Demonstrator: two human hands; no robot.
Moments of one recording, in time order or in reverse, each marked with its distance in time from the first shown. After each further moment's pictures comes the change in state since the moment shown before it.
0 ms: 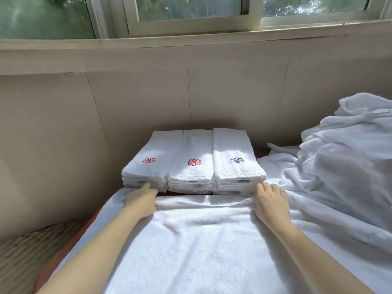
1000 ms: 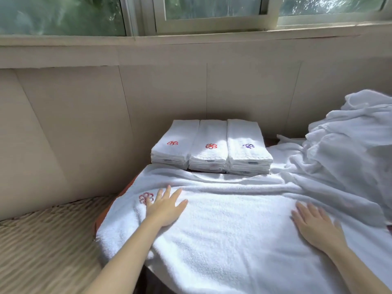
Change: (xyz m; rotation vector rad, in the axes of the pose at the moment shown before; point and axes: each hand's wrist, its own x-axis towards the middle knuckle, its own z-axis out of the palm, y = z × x) left_hand -0.119 0.001 0.036 -0.212 -0.116 -0.041; right_hand -0.123 0.063 -0.023 0.255 -0.469 0.246
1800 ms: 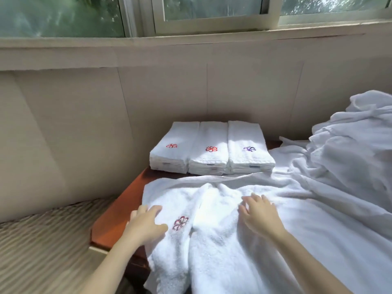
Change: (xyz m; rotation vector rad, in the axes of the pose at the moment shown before) left_hand -0.037 -0.028 -0.010 -0.183 -0.037 -0.132; right_hand -0.004 -0.126 0.006 0.053 0.111 -0.346
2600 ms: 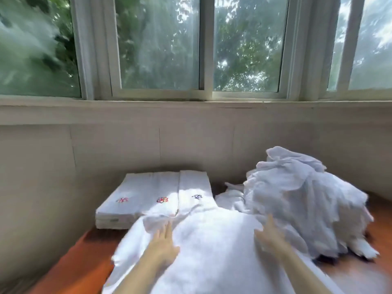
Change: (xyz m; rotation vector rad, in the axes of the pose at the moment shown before) left_hand 0.023 0.174 0.008 0.183 0.097 0.370; right_hand -0.014 0.133 -0.108 0.365 0.151 0.531
